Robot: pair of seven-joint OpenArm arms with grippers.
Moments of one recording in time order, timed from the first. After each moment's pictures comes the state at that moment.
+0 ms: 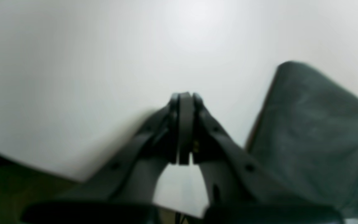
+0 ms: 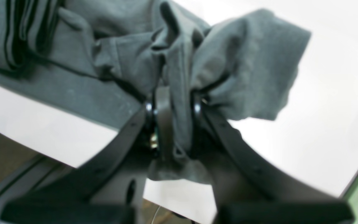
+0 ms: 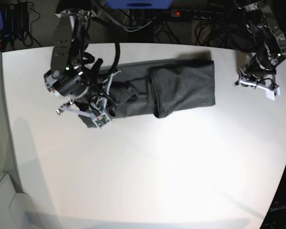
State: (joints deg) left arm 11.6 -7.5 -32.6 96.4 -30.5 -3.1 58.6; right arm -4.3 -8.4 1.8 116.2 -4.5 39.9 -79.0
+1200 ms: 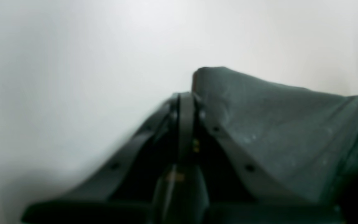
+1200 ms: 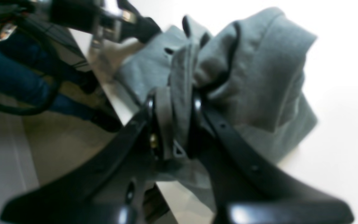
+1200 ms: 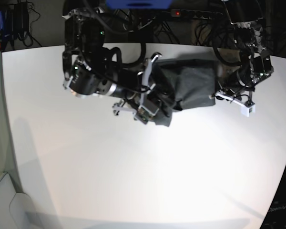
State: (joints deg) left arm 4.8 -8.8 -19.5 85.1 -32.4 -3.2 55.5; right arm -4.4 -8.4 -9.4 114.3 29.8 39.9 -76.0
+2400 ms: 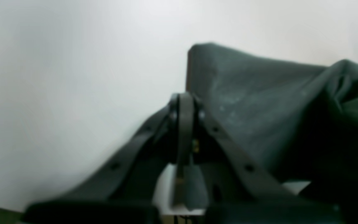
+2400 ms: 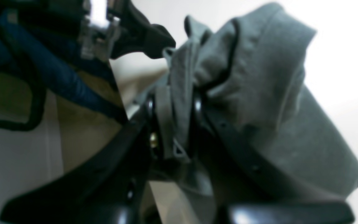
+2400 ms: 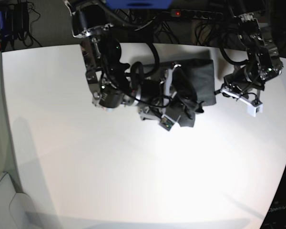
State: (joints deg) left arm 7.7 -8.5 -22.7 99.6 -30.5 -2.5 66.1; right arm 2.9 -8.4 -16.0 96.0 29.7 39.9 -63.9
